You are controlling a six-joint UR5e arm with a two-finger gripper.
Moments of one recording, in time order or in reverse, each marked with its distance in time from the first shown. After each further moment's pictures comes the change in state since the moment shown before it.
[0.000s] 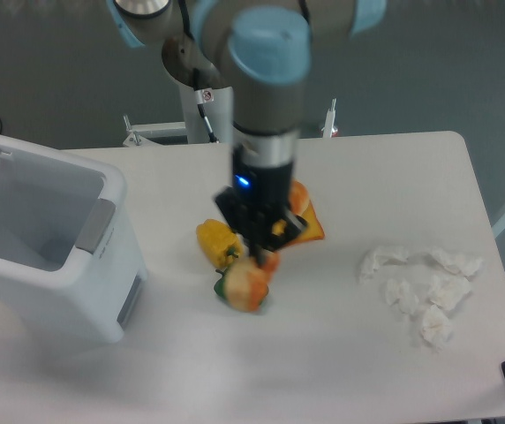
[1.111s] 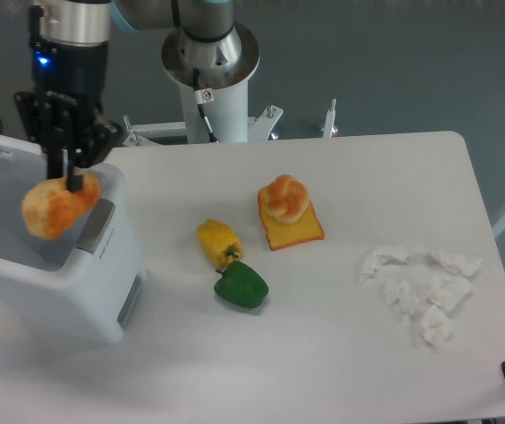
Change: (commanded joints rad) arm -0.249 0.086 -0.035 0.002 -0.074 -0.269
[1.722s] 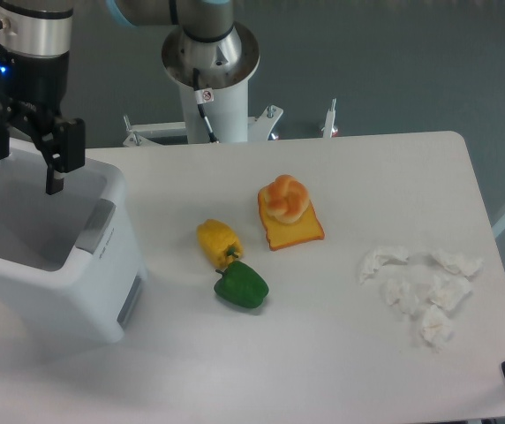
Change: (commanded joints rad) arm -0.023 -0.018 -0.008 0.002 0.003 0.006
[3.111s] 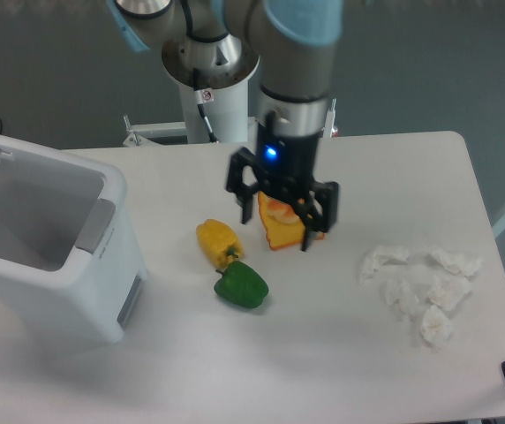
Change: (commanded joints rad) arm 0.497 -0.201 0.006 -0.002 0.072 0.548
